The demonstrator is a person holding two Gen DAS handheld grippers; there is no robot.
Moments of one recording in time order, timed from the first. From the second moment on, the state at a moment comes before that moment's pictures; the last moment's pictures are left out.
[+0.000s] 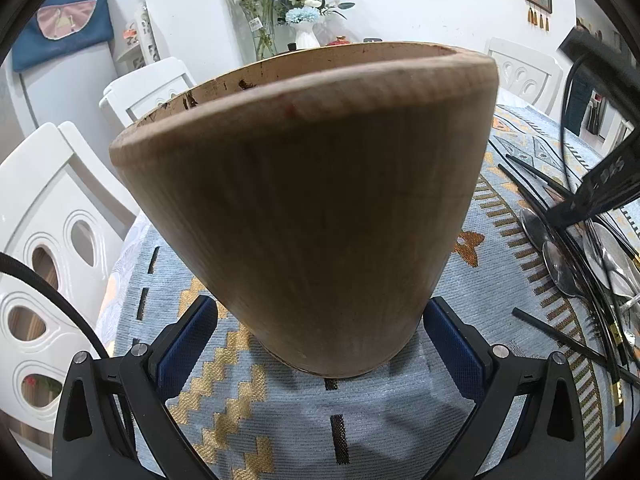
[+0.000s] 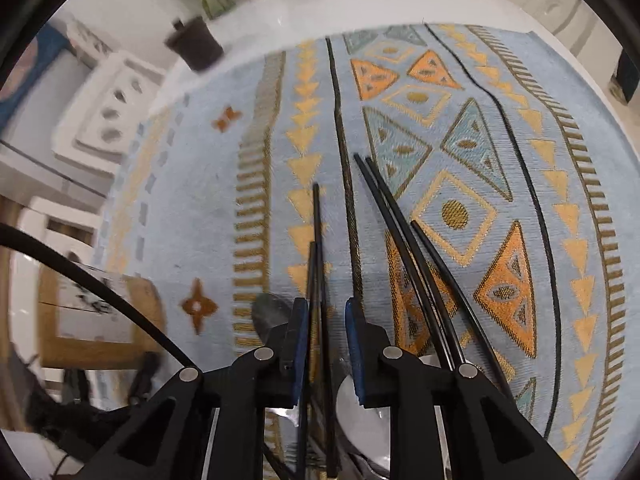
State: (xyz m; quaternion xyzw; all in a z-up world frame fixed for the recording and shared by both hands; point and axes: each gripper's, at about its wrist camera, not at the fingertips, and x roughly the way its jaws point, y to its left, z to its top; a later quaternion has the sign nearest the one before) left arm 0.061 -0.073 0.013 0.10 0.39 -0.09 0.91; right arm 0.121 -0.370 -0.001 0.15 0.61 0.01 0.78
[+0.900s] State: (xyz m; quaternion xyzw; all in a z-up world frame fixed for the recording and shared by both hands) left arm 0.057 -0.077 0.013 0.11 0.38 -0.09 0.91; right arm 0.055 -0.364 0.087 0.16 0.48 0.05 0.86
